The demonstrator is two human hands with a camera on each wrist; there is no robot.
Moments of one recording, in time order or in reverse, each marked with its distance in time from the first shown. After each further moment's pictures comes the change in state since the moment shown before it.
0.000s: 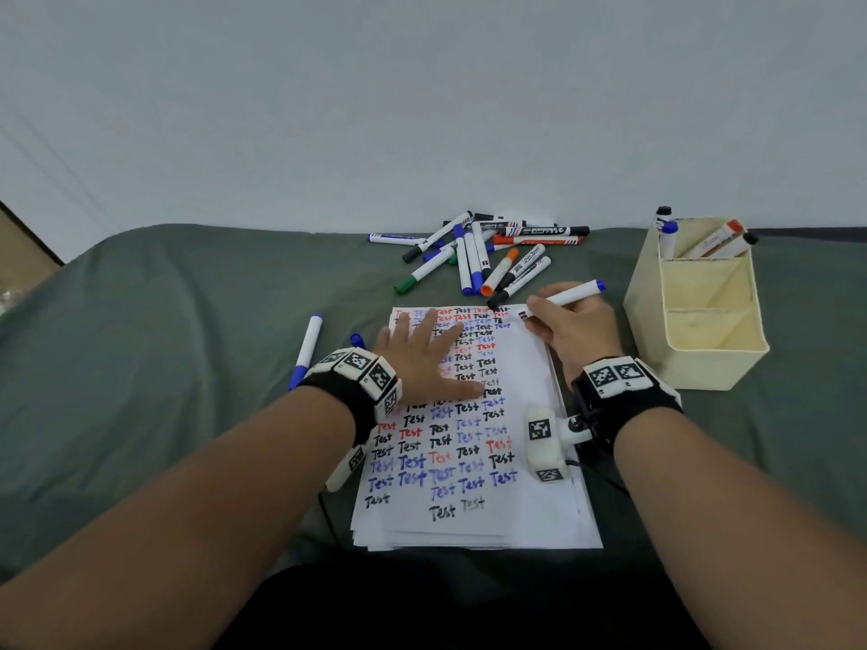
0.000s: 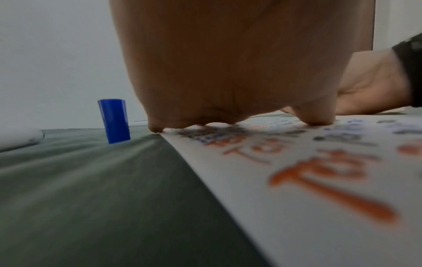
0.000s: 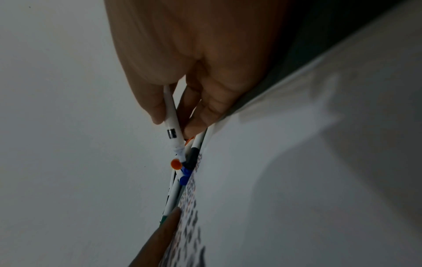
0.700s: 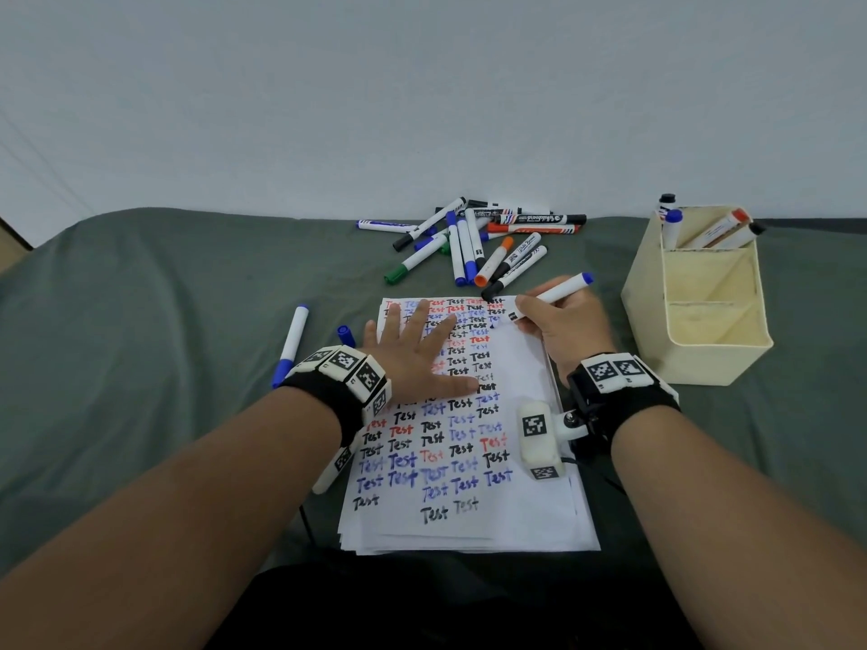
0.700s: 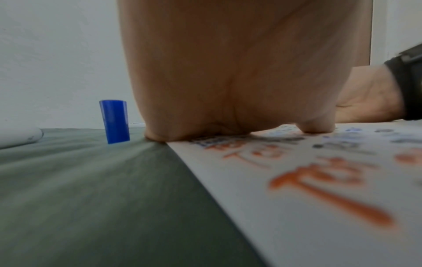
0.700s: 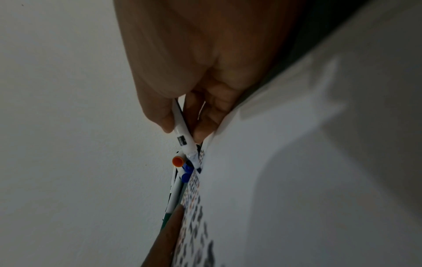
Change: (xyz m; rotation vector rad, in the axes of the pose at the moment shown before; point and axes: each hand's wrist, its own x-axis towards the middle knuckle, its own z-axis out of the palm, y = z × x) left_hand -0.001 -0.001 0.003 -0.043 -0.056 0.008; right_hand 0.003 0.007 -0.002 -0.246 -0.054 -0.105
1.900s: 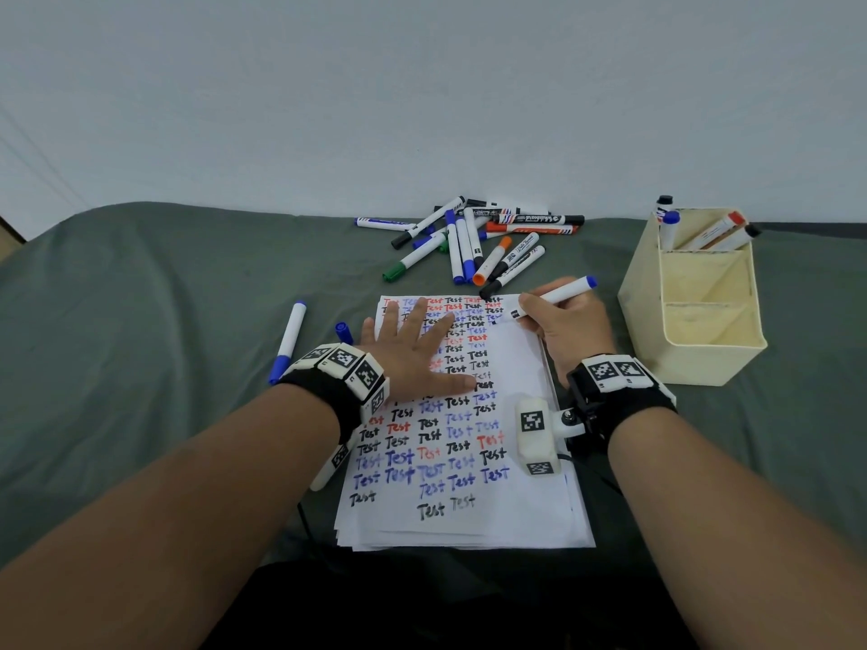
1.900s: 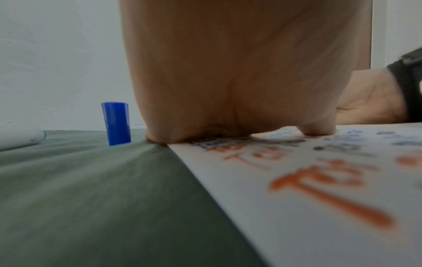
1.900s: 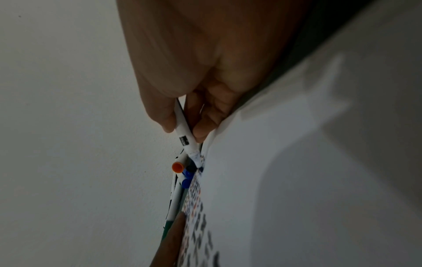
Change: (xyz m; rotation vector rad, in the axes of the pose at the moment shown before) left_hand 0.000 -0.001 0.000 -0.008 0.004 0.002; right_hand -0.004 0.001 -0.002 -0.047 0.048 -0.031
